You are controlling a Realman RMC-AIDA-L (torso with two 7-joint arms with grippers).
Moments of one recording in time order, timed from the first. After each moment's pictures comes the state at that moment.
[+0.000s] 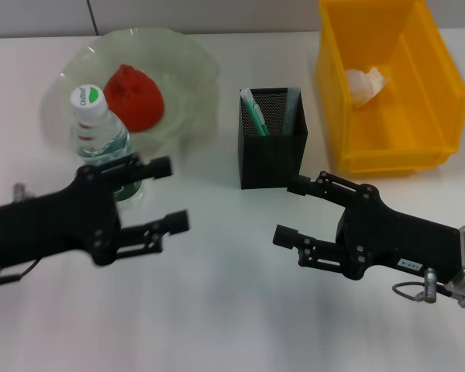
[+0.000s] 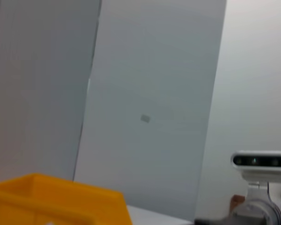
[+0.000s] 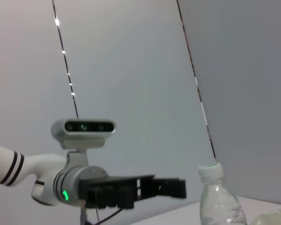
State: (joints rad) left arm -0.28 -1.99 1.19 0.63 1.38 1.70 -1.15; right arm 0.42 2.08 -1.10 -0.23 -1.39 -1.68 0.83
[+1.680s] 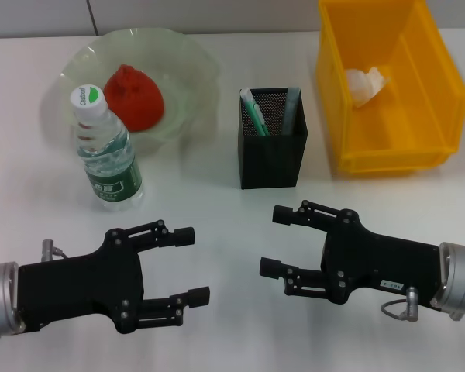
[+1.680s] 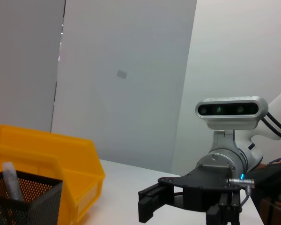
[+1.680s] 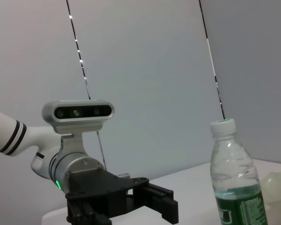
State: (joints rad) left arm -0.26 -2.04 1.12 0.55 1.59 1.72 -0.99; right arm 0.42 2.09 -1.19 -0.23 -1.41 -1.60 0.83
